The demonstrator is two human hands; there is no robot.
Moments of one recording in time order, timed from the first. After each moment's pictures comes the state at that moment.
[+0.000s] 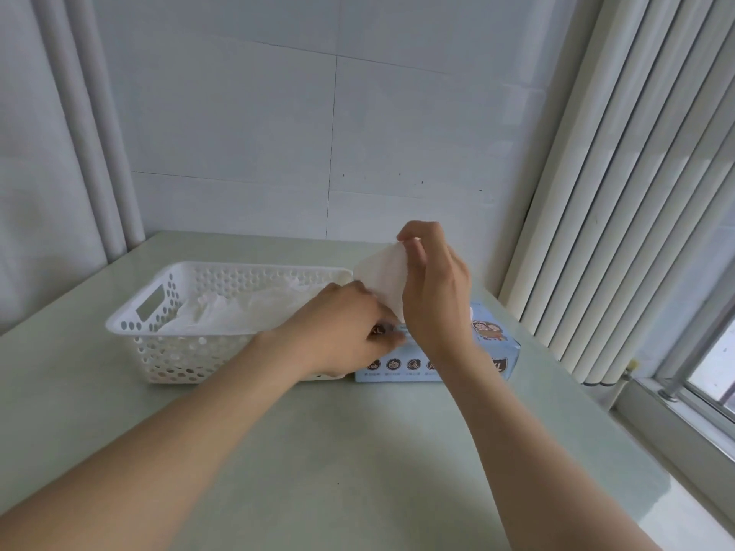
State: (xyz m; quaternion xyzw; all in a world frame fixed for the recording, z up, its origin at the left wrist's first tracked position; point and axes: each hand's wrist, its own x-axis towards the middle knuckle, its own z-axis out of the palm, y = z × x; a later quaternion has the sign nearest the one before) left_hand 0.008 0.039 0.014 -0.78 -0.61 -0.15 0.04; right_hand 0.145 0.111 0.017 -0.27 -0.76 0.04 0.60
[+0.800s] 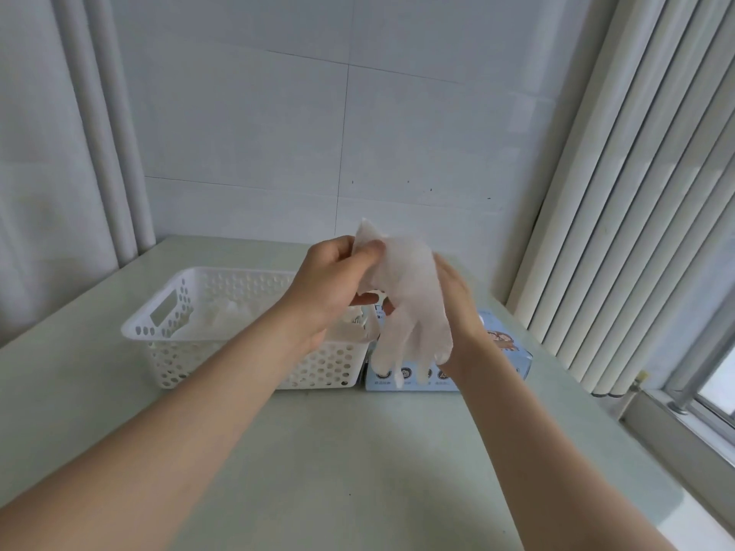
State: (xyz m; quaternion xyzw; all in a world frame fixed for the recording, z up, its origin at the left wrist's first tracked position) left_hand -0.004 0.040 0.044 -0.48 -0.51 -0.63 -0.34; right_hand 0.150 0.086 0.039 -0.30 -0.55 0.62 0.46
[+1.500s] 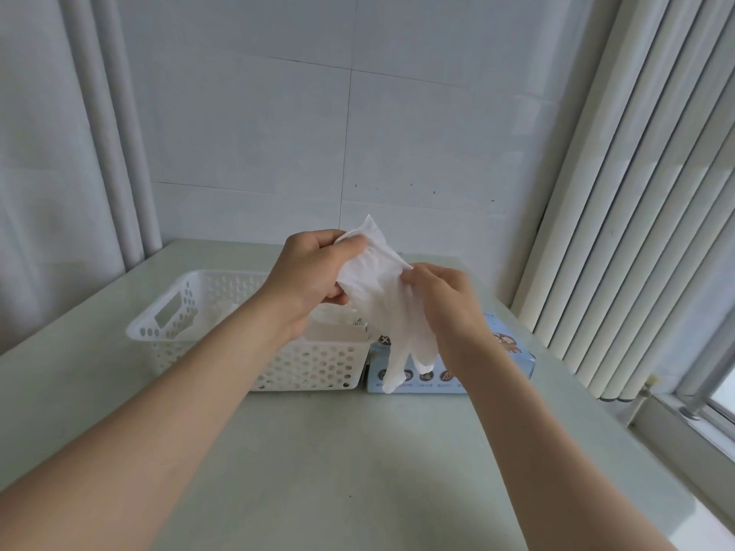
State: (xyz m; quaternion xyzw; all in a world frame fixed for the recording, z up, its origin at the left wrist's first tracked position) left_hand -0.020 0.031 0.059 -0.45 -0.54 -0.63 -0.31; right_hand 0.150 0.096 0.037 -0.38 -0.65 0.49 0.45
